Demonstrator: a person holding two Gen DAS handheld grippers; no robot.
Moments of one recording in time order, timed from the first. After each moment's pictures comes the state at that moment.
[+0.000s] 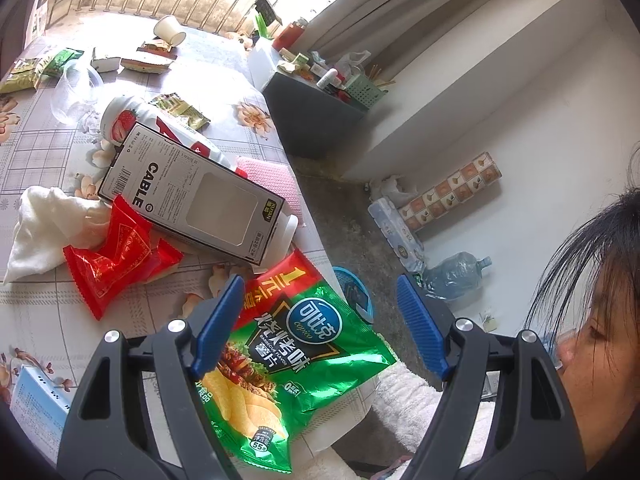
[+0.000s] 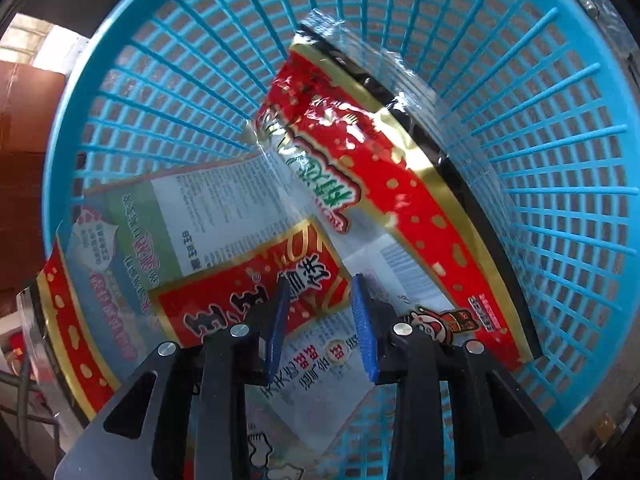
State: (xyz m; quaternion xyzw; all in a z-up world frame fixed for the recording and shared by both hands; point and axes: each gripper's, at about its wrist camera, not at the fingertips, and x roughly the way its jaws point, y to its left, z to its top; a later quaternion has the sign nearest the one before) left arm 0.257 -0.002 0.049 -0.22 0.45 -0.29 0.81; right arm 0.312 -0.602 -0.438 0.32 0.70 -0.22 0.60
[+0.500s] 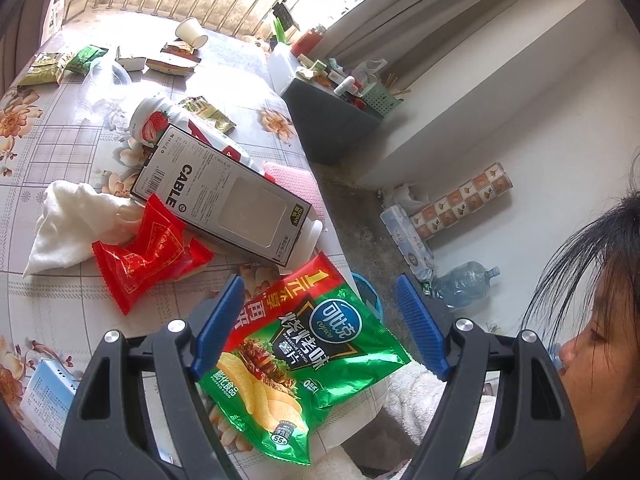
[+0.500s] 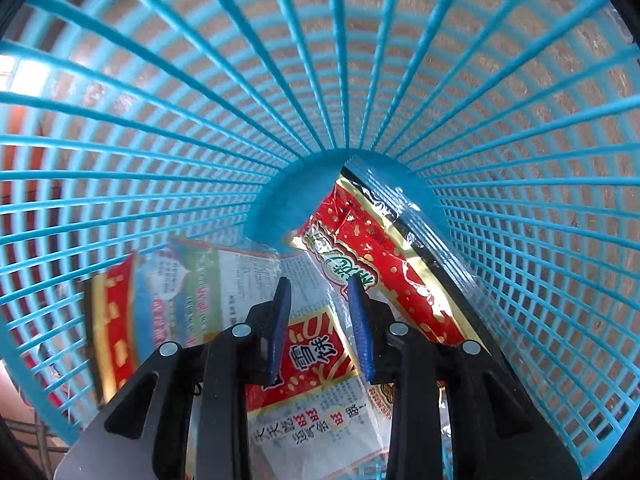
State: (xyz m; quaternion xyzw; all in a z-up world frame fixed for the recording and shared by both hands) left arm 0.252 0.023 0.050 -0.23 0.45 -0.27 0.82; right arm 0.318 -0.628 -0.411 0.33 0.66 -0.21 0.64
